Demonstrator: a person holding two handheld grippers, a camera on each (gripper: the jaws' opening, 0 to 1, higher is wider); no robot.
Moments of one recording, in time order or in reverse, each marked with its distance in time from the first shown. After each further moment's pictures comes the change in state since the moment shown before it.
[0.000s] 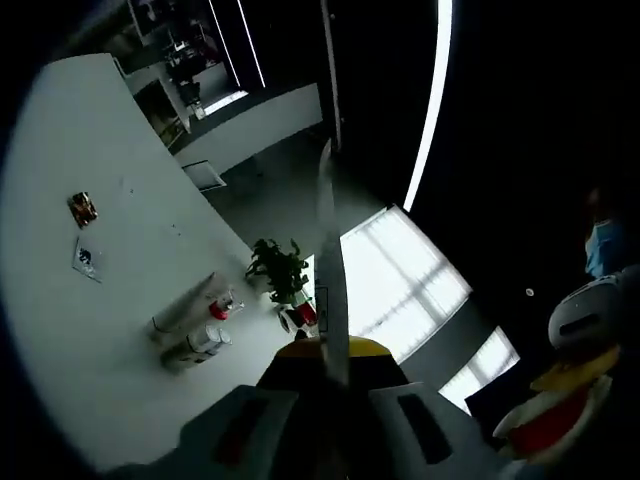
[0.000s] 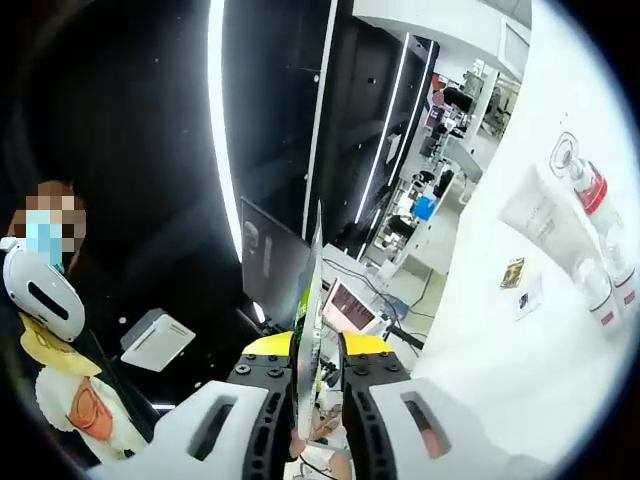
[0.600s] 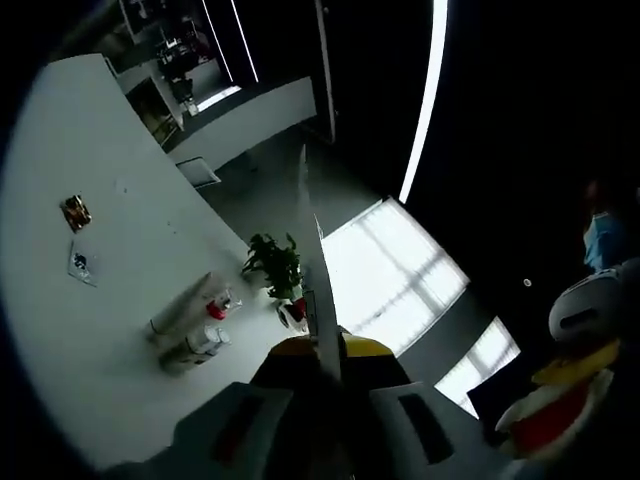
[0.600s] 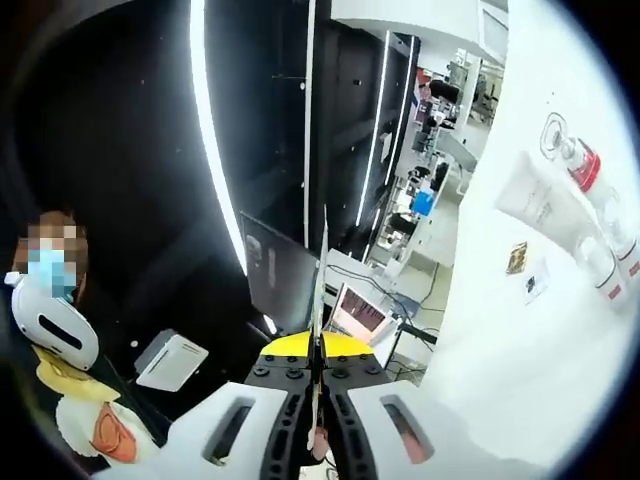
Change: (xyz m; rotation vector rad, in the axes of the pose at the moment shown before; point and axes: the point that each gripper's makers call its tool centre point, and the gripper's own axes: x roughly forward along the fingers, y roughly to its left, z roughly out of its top) left arm 0.004 -0.001 0.003 0.030 0.029 -0.022; right arm -0.003 0.004 0.006 0.120 -0.022 0.017
